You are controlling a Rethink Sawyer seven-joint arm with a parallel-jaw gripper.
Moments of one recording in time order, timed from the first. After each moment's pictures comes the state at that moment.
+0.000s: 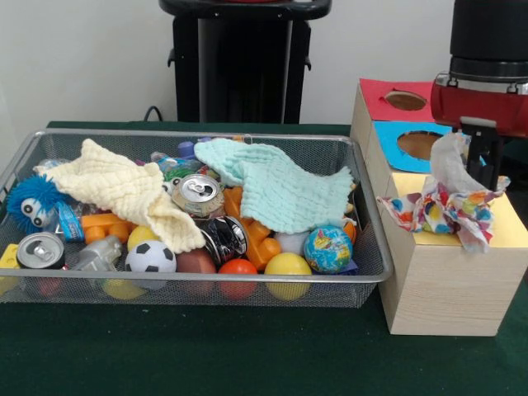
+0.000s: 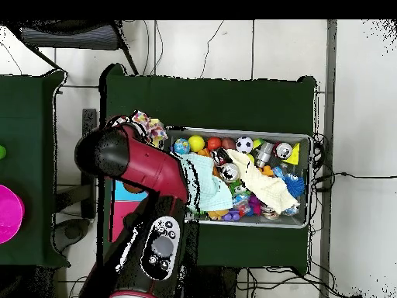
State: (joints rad) arm 0.25 -0.51 -0.29 1.51 0.66 0.38 2.06
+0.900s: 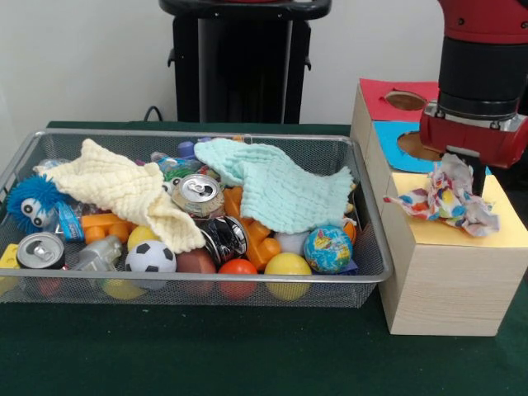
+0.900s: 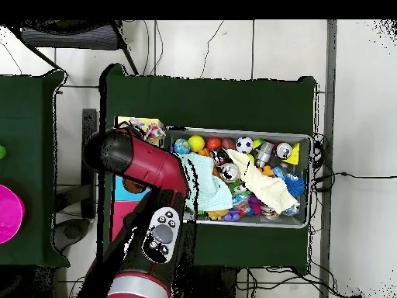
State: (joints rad) arm 0.25 -0.44 -0.29 1.48 0.66 0.44 2.06
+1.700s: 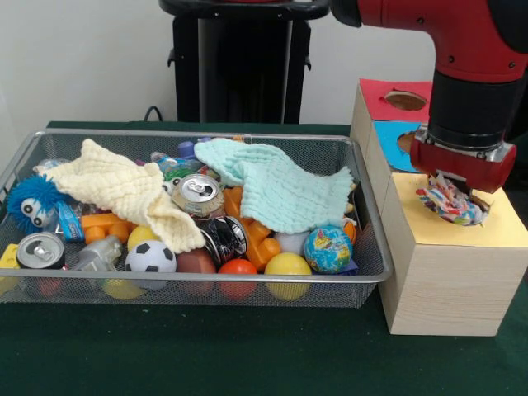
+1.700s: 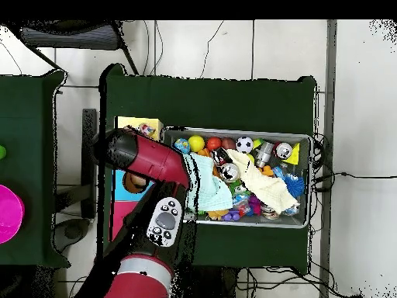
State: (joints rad) arm 0.23 -0.36 -0.29 1.43 0.64 0.50 2.06
